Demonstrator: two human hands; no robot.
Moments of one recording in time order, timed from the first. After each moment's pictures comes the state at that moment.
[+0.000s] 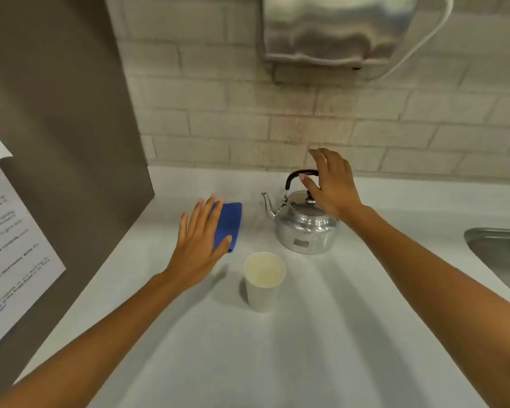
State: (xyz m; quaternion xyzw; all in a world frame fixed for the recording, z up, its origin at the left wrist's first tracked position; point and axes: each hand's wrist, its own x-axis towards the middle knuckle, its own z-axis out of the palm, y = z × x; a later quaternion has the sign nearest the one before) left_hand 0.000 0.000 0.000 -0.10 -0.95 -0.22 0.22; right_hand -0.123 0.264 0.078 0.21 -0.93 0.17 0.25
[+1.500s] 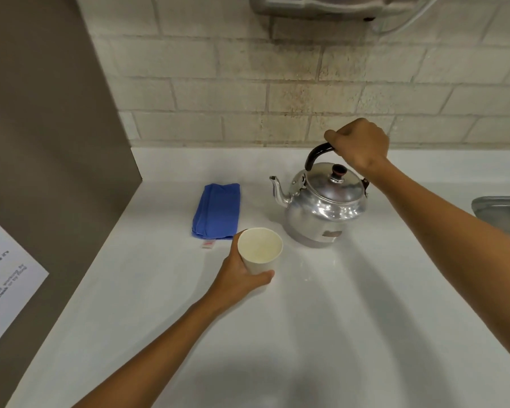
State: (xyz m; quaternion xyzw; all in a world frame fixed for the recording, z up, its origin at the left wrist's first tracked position) left_hand -0.003 0.046 -0.071 -0.06 -0.79 -0.60 0.01; right_hand -0.138 0.264 0.114 0.02 -0.94 0.26 0.22
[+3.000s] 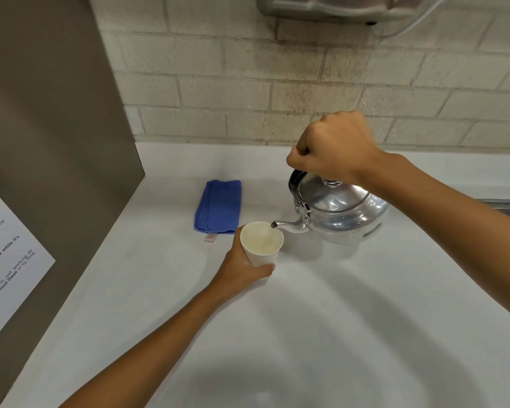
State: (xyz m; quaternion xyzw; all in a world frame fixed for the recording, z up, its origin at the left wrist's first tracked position) left_hand -0.004 0.051 -0.070 -0.07 -0.78 -0.62 0.02; right_hand -0.048 0.212 0.161 0.30 -0.91 -0.05 0.27
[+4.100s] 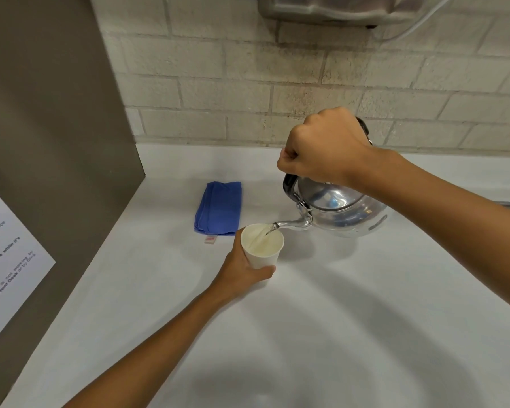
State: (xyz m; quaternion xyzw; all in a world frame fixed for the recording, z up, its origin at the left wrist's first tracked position) left_hand -0.004 0.050 -0.071 -0.07 -0.78 -0.62 0.02; right_hand -0.038 0.197 0.170 0.35 -0.89 -0.11 0.27
